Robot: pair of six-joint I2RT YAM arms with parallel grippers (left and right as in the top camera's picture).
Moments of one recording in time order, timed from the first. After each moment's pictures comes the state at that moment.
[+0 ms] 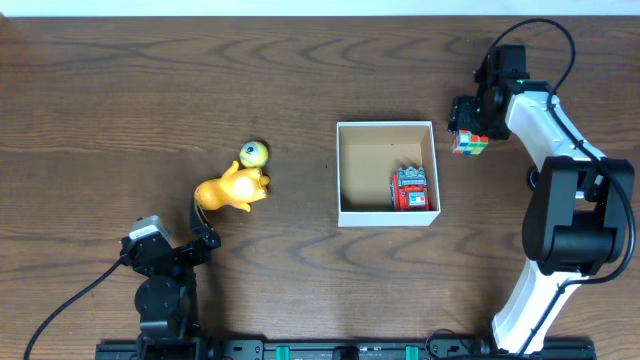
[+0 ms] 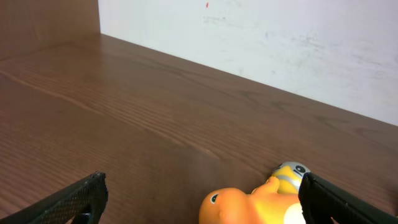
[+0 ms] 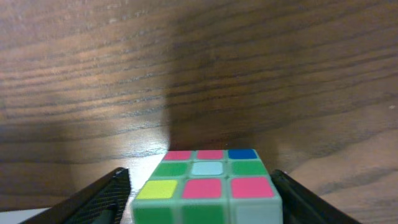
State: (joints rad) left arm 0.02 0.01 0.08 -0.23 -0.22 -0.25; right arm -0.03 2.06 1.48 -0.65 -0.04 0.17
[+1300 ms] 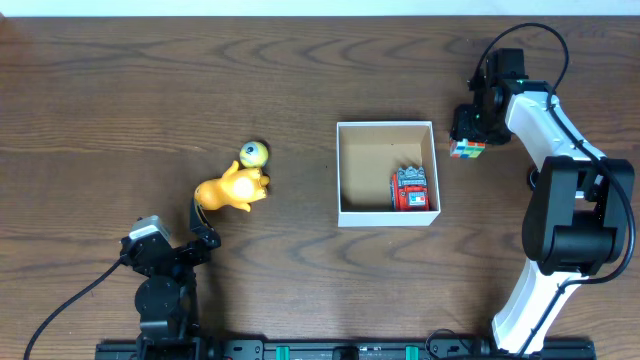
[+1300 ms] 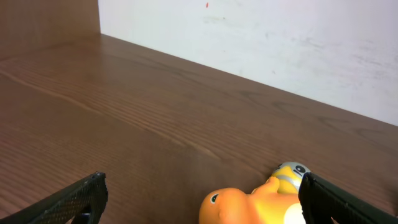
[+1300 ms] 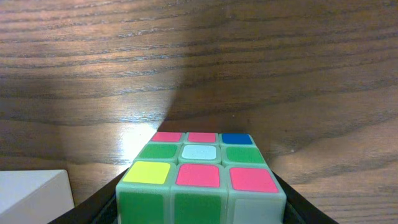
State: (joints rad) left arm 0.02 0.01 0.08 -0.23 -0.22 -0.25; right arm -0.03 2.06 1.48 -0.73 -0.05 0.08
